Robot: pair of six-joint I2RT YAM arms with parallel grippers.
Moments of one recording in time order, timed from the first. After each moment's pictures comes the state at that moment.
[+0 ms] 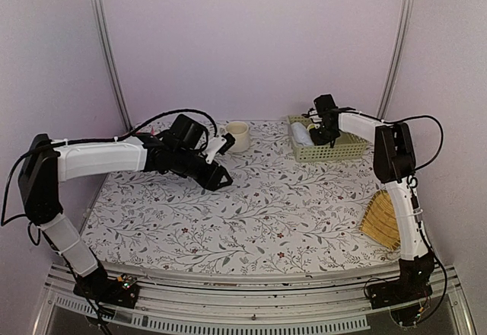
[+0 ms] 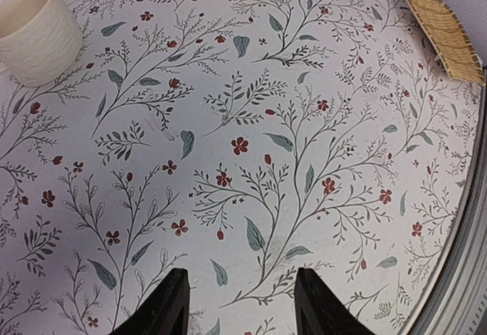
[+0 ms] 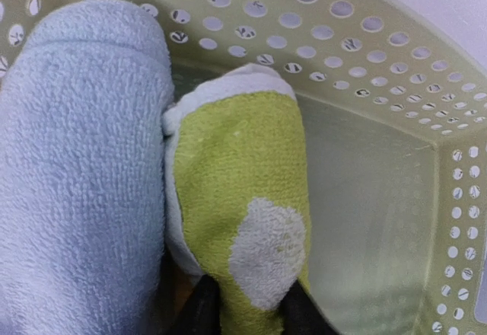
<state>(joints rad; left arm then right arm) -0.71 1.66 1.18 -0.33 0.21 0.00 0.30 2.51 2.17 -0.58 0.24 -0.14</state>
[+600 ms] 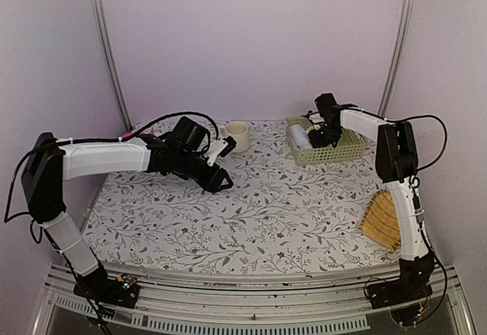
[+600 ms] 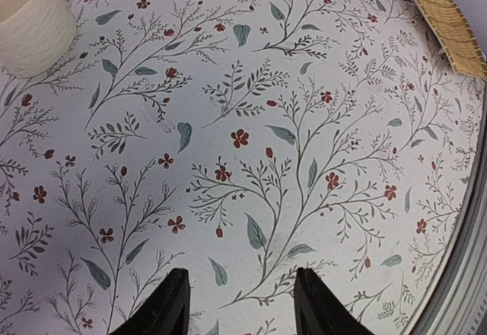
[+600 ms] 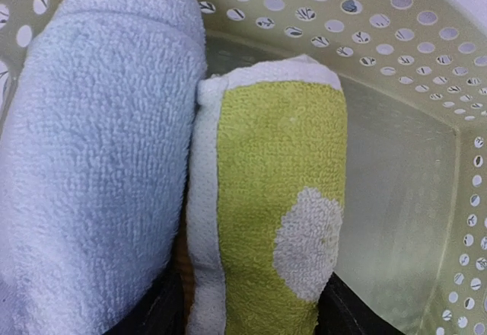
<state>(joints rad) -0.71 1.69 1.18 -0.34 0.22 0.00 0.30 2.48 2.17 -0.70 0.15 -0.15</state>
